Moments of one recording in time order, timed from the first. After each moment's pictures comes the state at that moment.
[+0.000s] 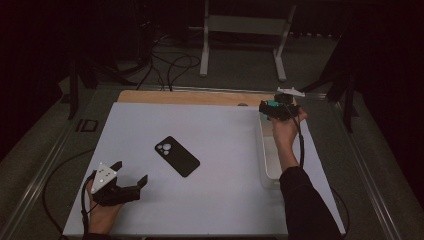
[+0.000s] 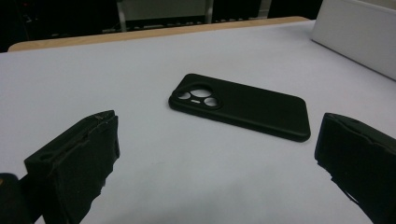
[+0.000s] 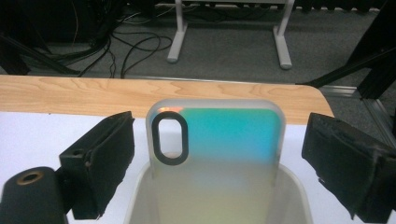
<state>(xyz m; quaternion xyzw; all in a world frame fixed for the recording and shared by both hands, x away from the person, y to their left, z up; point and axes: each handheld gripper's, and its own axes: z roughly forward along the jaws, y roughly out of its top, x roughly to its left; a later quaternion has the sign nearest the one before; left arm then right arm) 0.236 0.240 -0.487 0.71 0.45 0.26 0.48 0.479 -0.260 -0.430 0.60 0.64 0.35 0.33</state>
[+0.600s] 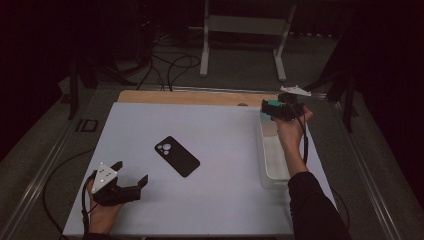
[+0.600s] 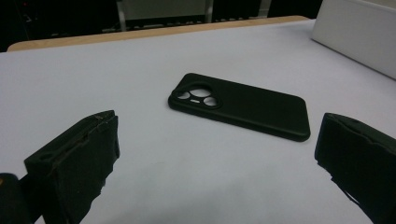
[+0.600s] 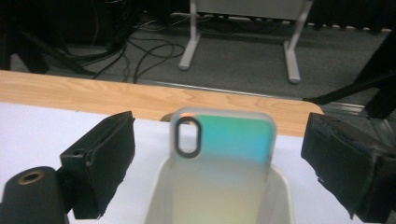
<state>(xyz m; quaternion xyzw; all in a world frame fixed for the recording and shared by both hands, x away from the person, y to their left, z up) 0.236 0.240 -0.487 0.71 0.45 0.26 0.48 0.456 -0.261 -0.405 0.56 0.66 0.37 0.33</state>
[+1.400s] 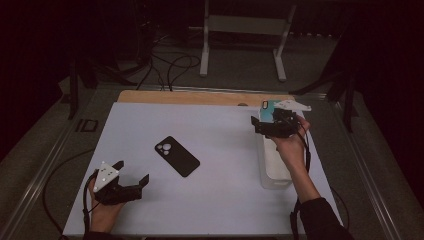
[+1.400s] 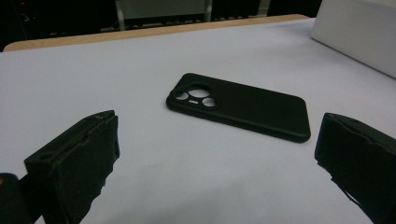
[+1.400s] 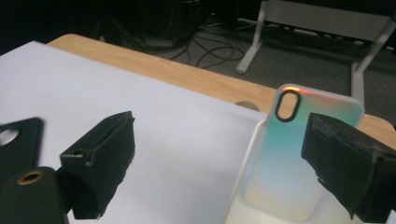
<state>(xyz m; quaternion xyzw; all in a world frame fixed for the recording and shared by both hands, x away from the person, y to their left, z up) 0.241 0.236 -0.487 0.71 0.45 0.26 0.48 0.385 -0.235 -0.390 0.46 0.73 0.42 0.28</state>
